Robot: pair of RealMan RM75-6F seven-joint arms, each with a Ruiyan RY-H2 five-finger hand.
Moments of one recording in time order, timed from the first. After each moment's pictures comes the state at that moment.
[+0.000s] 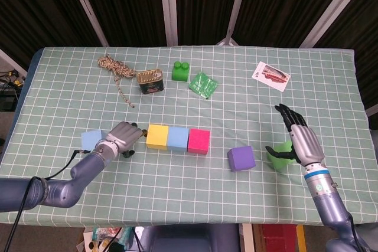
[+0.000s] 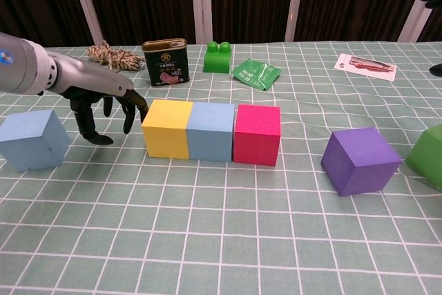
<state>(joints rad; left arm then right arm) -1.23 -1.23 0.11 -1.78 0.48 0.72 0.60 0.44 -1.06 0.21 -1.97 -1.07 1.16 0.00</state>
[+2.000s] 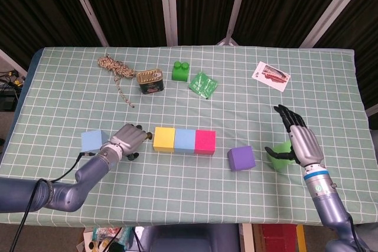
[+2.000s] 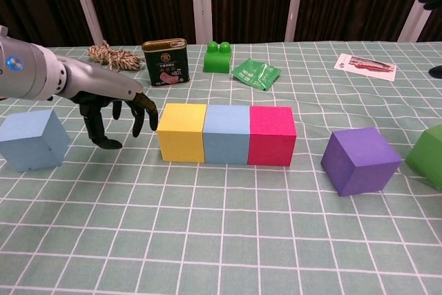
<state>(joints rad) -1.26 -1.26 0.13 -1.80 0.48 0.78 0.59 0.43 -1.06 0.22 -1.97 -1.08 1.15 -0.01</state>
